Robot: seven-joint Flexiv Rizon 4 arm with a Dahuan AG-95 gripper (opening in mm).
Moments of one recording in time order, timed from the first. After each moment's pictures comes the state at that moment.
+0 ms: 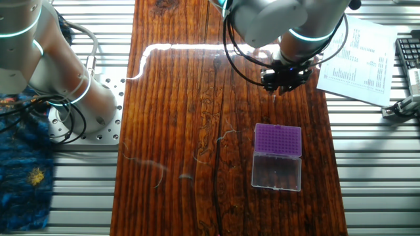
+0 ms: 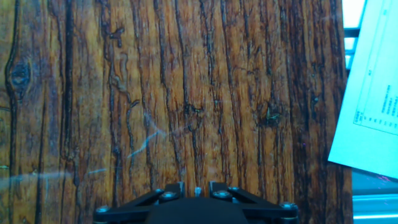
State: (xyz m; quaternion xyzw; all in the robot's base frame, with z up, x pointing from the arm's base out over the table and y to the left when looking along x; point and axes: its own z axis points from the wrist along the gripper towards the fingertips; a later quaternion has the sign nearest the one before) arm 0.552 0.049 0.019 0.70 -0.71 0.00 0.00
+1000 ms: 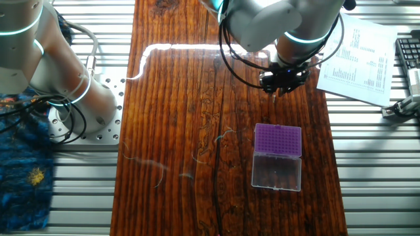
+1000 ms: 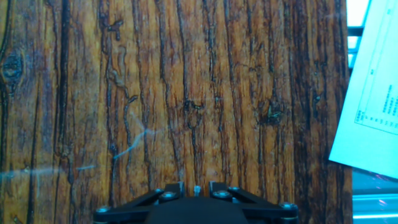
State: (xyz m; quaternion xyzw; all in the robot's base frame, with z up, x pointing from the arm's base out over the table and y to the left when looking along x) arm 0.550 0.046 0.015 0.70 -0.71 0.01 0.00
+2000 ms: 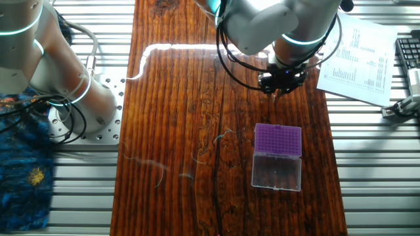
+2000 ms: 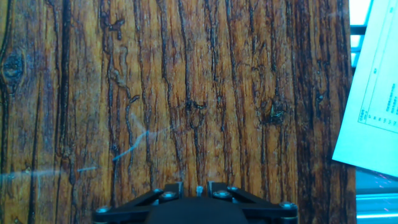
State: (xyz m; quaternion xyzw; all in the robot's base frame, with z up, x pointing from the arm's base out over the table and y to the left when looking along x) arm 0.549 0.045 0.012 0.70 -0.71 0.01 -0.01
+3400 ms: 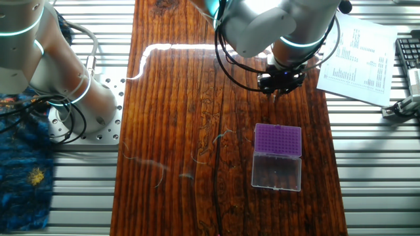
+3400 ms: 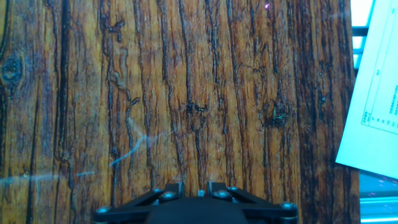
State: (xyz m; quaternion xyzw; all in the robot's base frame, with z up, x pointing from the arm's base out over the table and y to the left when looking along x) arm 0.548 0.047 0.007 0.70 -0.71 0.01 -0.01
